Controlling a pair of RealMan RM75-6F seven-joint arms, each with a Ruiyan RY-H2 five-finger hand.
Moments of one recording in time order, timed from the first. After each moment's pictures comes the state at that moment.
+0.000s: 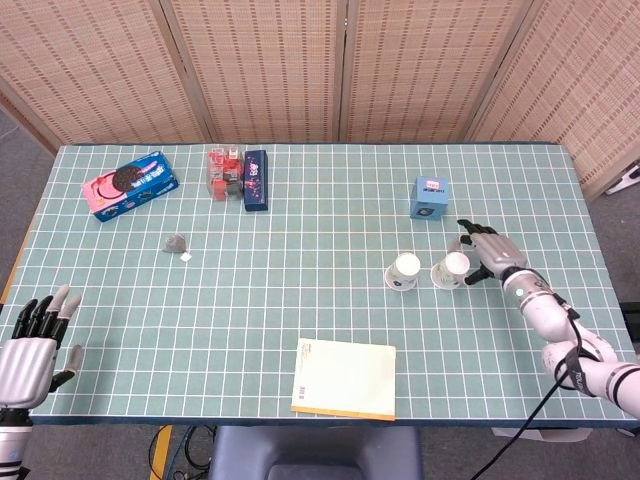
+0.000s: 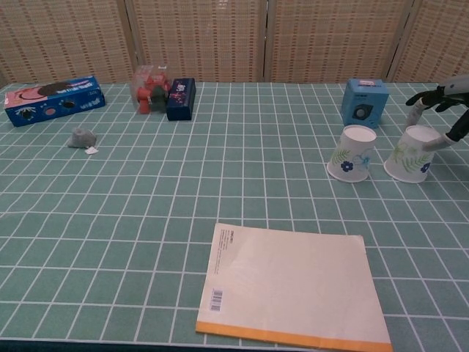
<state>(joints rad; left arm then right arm) -0.11 -1.18 -0.04 -1.55 1.52 1.49 0.14 0.75 -1.22 0.16 -1.23 -1.13 0.47 0.26</state>
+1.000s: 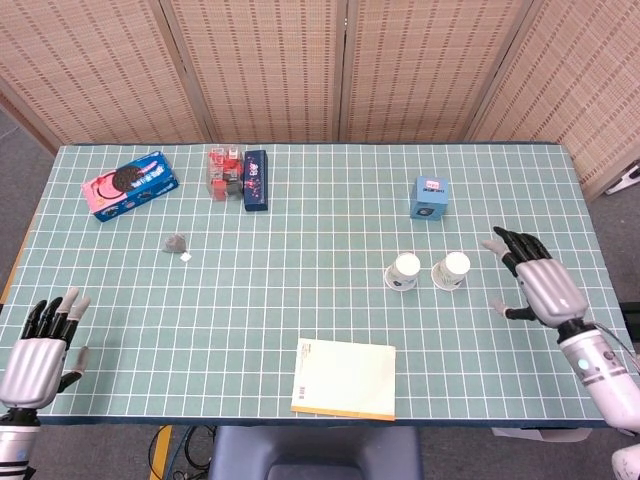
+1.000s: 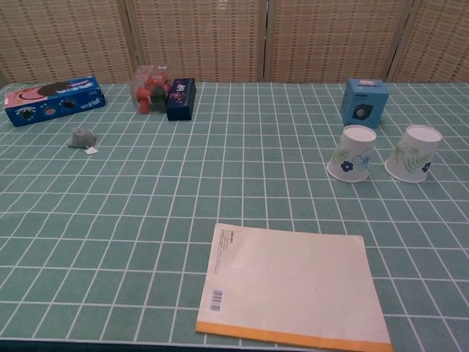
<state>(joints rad) -0.12 -1.19 -0.03 -1.56 1.53 1.48 0.18 0.39 -0.94 0.06 -1.71 -1.41 1.16 0.10</state>
